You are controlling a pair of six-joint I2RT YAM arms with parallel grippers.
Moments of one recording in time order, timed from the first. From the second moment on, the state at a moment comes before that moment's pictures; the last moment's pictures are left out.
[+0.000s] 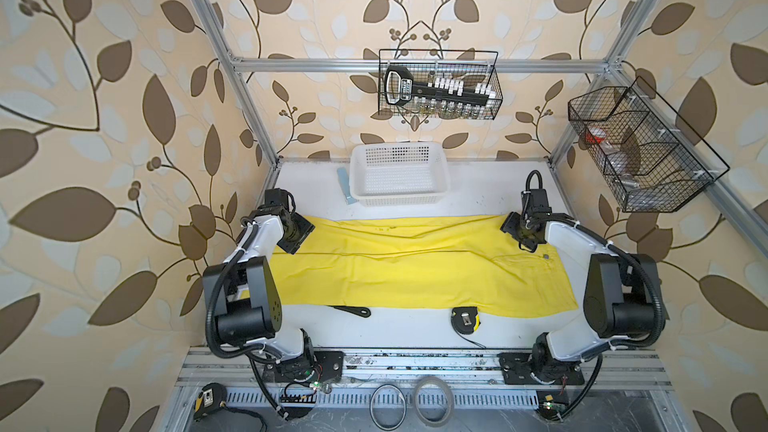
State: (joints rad) left arm 0.26 1.56 1.04 -0.66 0.16 -0.76; right arm -0.02 1.61 0.99 -0.44 0.08 0.58
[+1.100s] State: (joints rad) left arm 0.21 1.86 1.21 -0.64 0.25 -0.76; right arm 0.02 1.91 1.21 -0.50 0.11 0.57
